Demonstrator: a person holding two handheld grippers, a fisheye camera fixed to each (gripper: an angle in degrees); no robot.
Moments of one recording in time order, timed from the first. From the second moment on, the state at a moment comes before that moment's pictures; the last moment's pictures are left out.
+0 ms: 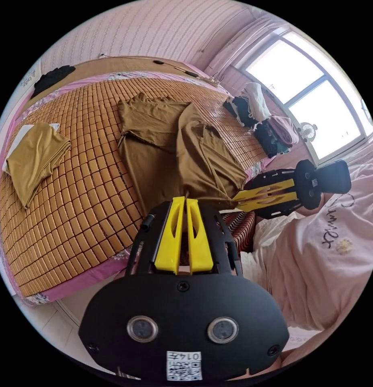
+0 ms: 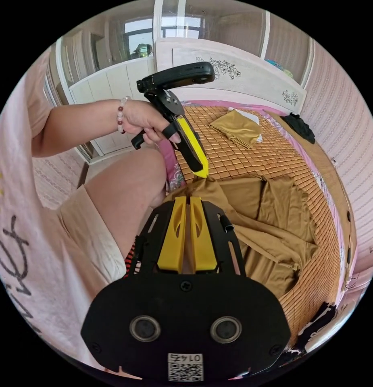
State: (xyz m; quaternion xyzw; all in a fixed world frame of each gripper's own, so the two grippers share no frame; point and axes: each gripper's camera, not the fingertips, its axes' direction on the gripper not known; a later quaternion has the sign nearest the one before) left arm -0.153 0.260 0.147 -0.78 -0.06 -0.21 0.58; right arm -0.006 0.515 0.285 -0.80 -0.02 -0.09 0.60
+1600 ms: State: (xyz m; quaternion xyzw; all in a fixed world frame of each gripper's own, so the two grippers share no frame) left arm -0.165 0.639 0.483 -0.83 0.01 -0.07 0.55; right arm 0.387 0.428 0.078 -0.78 0.23 -0.08 0.58
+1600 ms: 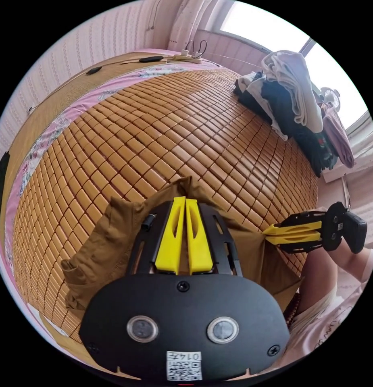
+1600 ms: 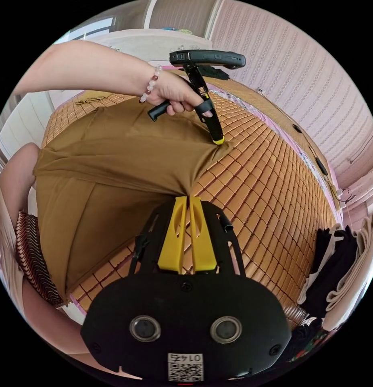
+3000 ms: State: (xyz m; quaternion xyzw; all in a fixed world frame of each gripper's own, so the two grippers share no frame) left arm -0.101 0.274 0.075 -0.80 -0.21 -0.19 0.53; right arm 0.066 0.593 0.220 -0.86 0.02 -0.11 0.49
